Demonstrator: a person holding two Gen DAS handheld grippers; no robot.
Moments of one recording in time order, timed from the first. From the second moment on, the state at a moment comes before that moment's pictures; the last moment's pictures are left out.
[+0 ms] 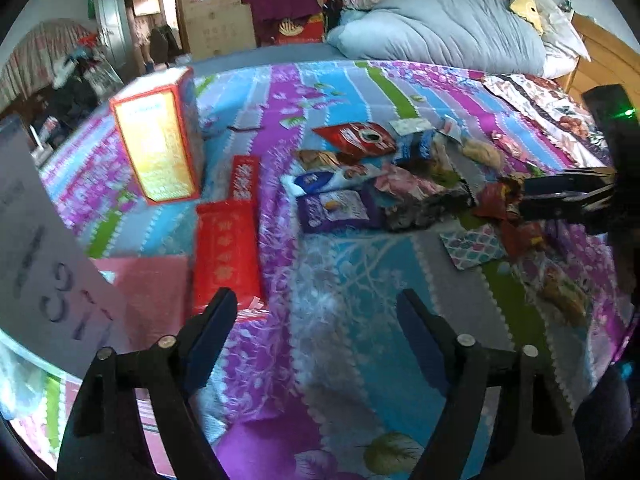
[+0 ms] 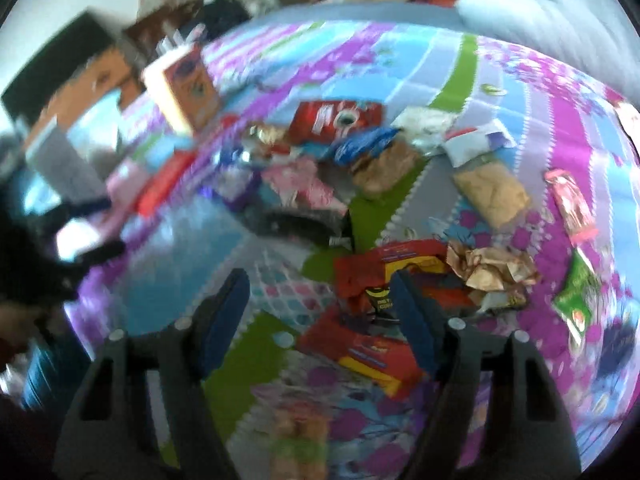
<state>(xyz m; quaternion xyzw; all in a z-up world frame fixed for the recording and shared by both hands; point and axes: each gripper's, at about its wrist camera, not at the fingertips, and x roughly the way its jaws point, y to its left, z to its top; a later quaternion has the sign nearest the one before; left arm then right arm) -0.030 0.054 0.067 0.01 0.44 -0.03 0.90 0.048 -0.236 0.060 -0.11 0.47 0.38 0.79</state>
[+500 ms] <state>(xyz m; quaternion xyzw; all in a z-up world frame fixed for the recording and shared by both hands) -0.033 0.024 0.041 -0.02 0.47 -0.11 0.87 0.025 -0.186 0.028 -0.20 0.47 0.44 0.74</state>
